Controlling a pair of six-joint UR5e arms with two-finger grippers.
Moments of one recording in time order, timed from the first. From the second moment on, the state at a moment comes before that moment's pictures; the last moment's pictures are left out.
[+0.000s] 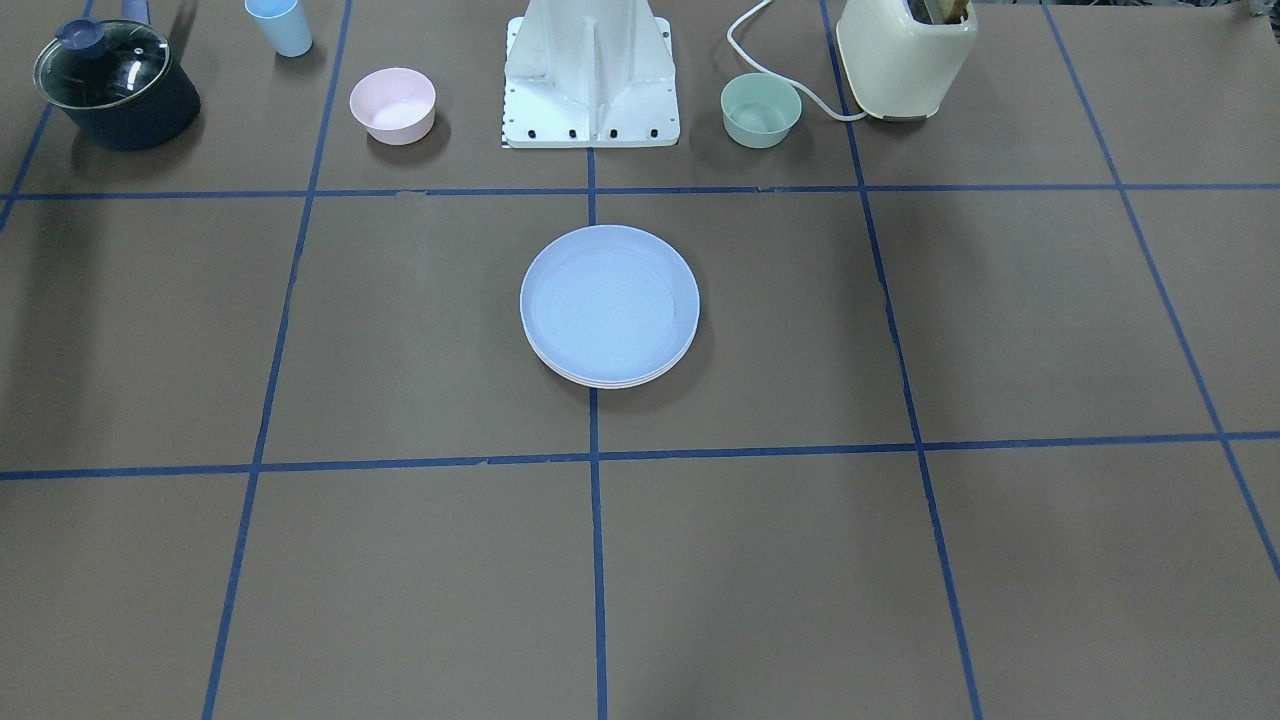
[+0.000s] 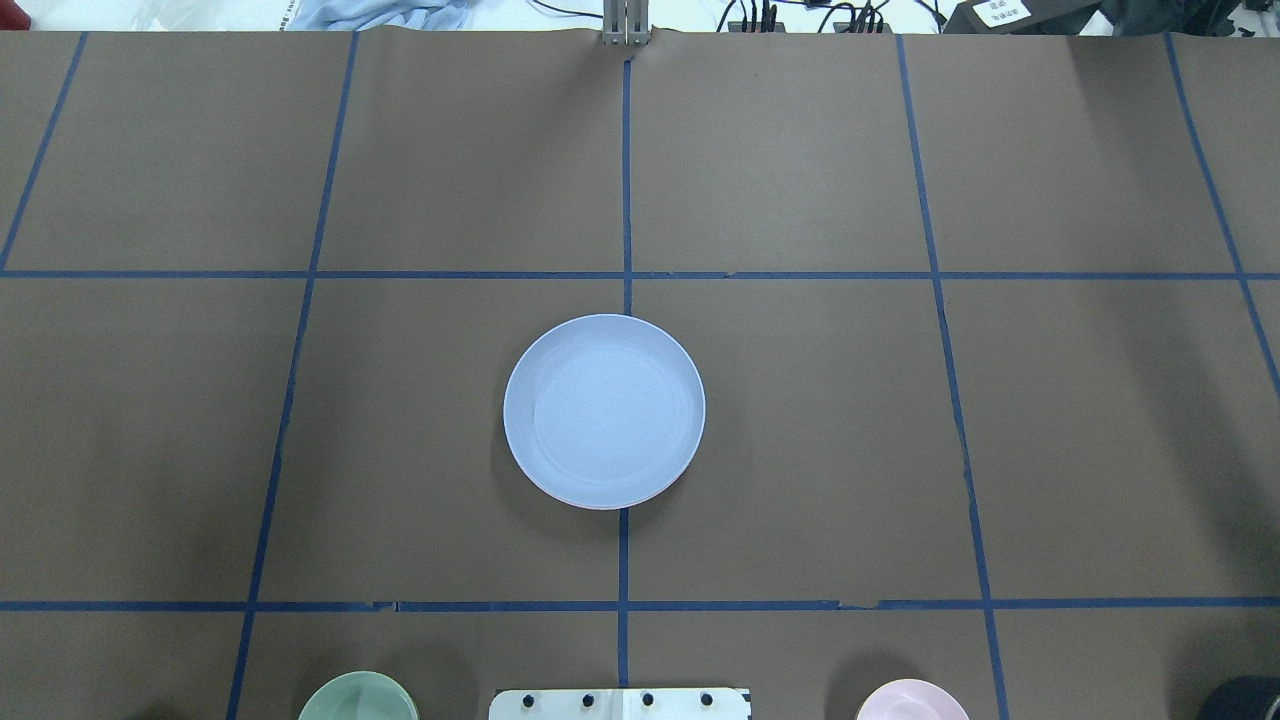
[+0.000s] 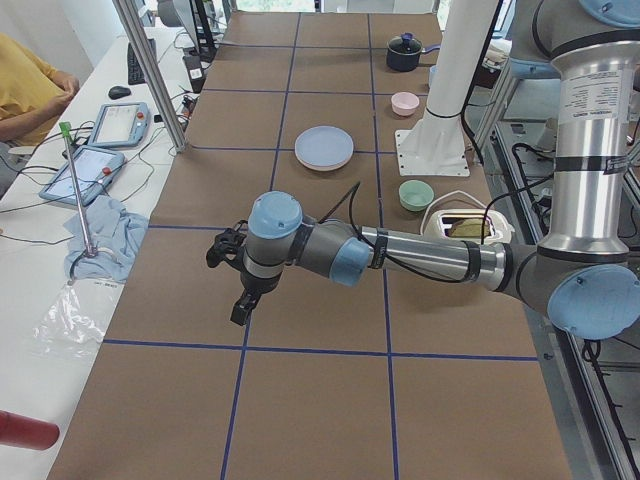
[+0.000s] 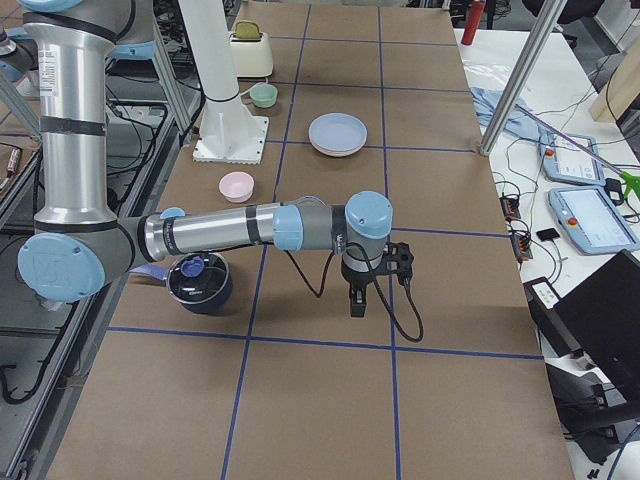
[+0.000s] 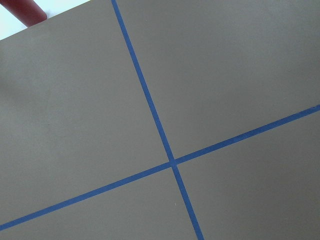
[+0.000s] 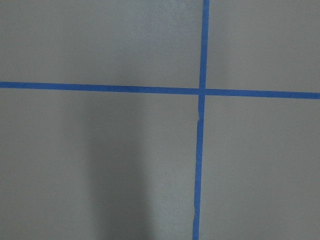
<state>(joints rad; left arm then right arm) -1.57 -1.54 -1.73 -1.82 -2.28 0.12 1.53 -1.62 1.80 -1.70 2.35 0.04</state>
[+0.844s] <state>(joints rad) -1.57 -1.54 -1.70 -1.87 -2.28 0.12 1.53 -1.61 1.80 -1.70 2.36 0.03</state>
